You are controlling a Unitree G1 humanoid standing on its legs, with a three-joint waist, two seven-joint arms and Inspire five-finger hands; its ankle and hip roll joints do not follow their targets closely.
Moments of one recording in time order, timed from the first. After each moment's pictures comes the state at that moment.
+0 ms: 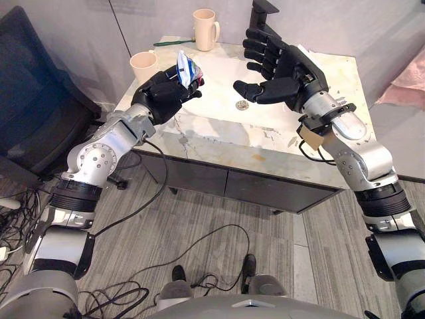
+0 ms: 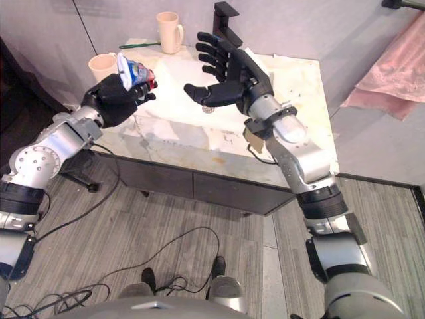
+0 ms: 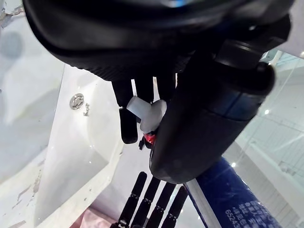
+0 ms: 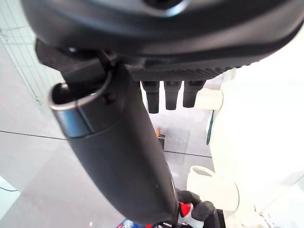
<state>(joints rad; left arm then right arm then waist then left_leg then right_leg) -0.65 0.66 -0.14 0.13 -1.25 0.40 0.02 -0.66 -0.63 0.17 -0.04 0.65 0.21 0.10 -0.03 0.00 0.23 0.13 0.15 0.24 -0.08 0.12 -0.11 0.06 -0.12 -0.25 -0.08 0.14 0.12</state>
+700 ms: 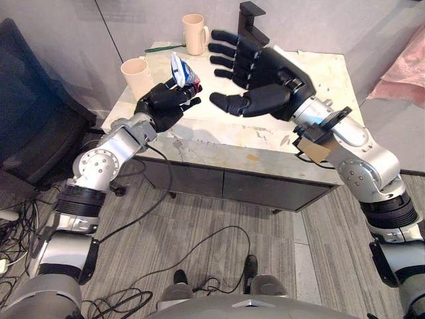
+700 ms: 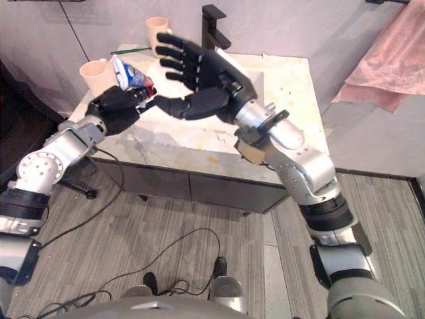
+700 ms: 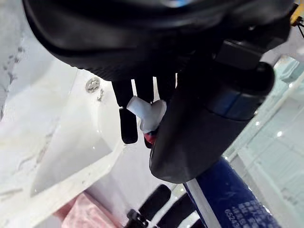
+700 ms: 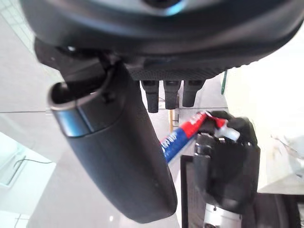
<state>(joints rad) -0.61 0.58 -0.11 0.14 -1.42 0.42 0.13 -0.63 -0.65 0.23 -0.26 0.80 0.32 0.17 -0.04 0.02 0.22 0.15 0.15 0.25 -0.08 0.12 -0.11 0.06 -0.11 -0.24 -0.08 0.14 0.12</state>
